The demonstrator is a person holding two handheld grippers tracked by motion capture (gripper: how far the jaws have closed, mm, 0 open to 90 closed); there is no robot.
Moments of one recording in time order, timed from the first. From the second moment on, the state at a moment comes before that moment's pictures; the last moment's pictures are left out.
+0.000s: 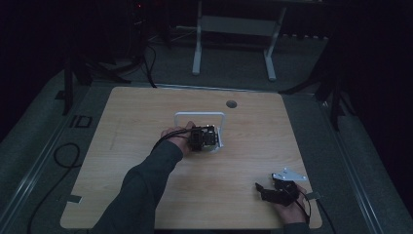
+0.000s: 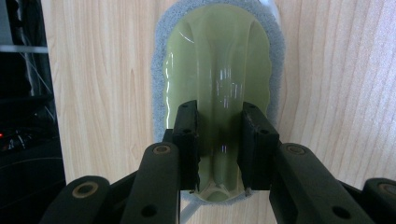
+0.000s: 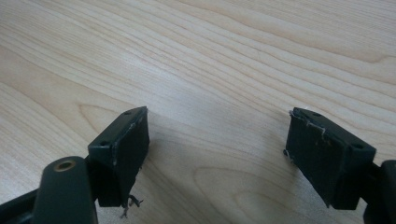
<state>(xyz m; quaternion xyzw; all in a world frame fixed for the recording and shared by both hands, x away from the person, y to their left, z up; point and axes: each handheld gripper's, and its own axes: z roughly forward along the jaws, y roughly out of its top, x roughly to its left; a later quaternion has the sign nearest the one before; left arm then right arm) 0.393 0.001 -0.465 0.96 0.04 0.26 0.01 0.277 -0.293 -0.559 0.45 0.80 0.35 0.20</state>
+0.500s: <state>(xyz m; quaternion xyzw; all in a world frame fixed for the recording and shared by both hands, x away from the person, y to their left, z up) 0.396 -0.001 -0.470 0.96 0.04 0.28 0.01 0.277 -0.293 -0.559 0.45 0.80 0.35 0.20</state>
